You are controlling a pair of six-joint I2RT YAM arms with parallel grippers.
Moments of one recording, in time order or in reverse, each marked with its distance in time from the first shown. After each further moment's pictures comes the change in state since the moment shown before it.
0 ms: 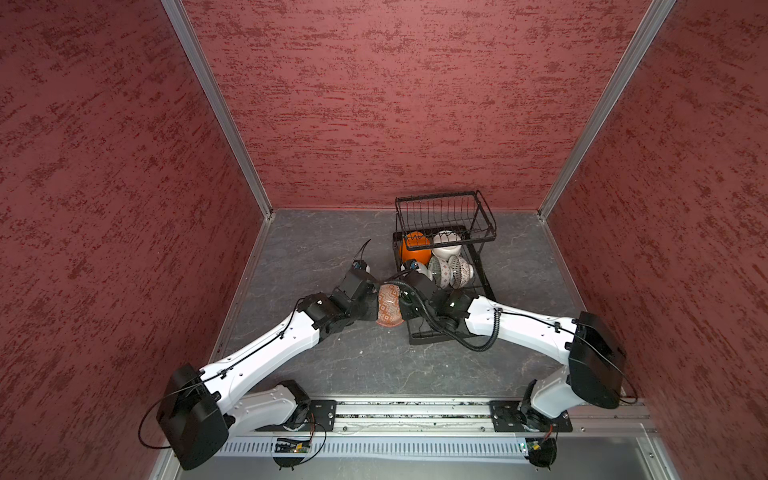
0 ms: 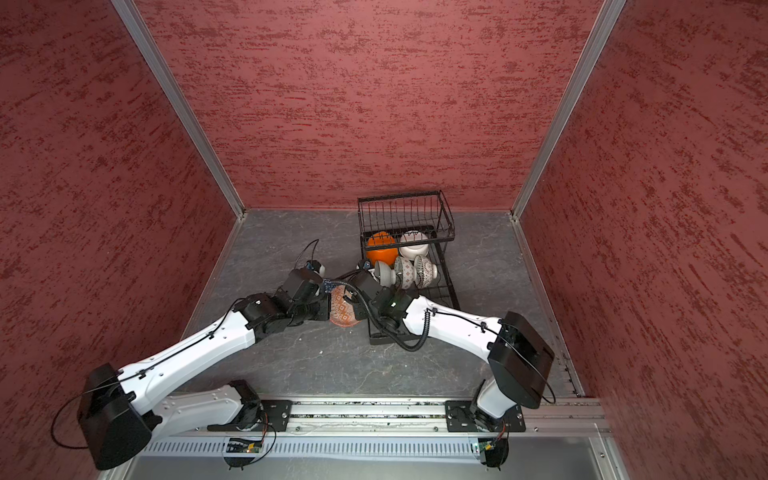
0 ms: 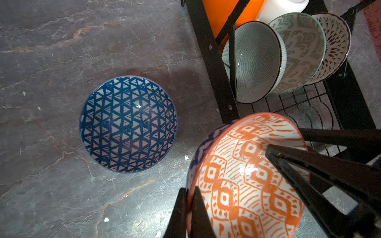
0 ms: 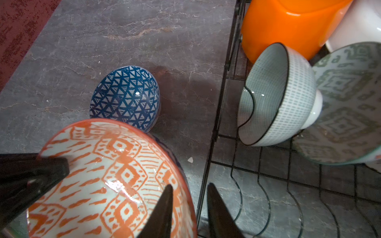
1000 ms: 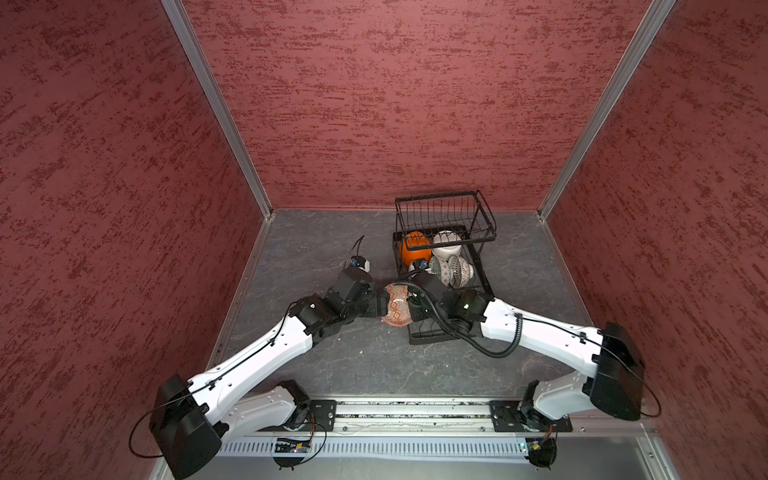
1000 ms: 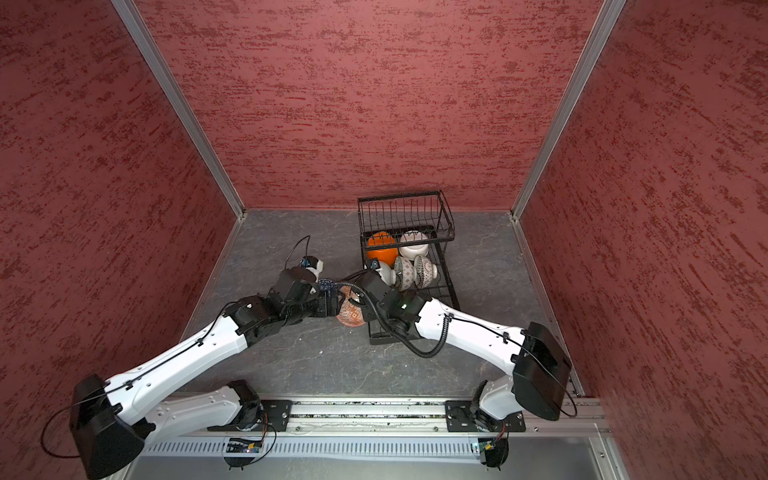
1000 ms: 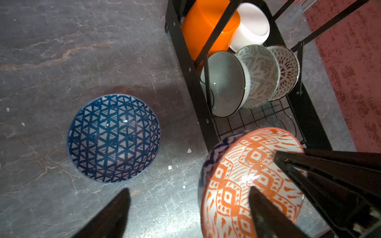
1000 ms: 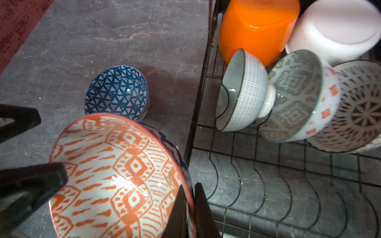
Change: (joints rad) left arm -0.004 -0.073 -0.001 0.066 0.031 -0.032; right arm 0.005 -0.133 0.002 -0.154 0.083 -0.010
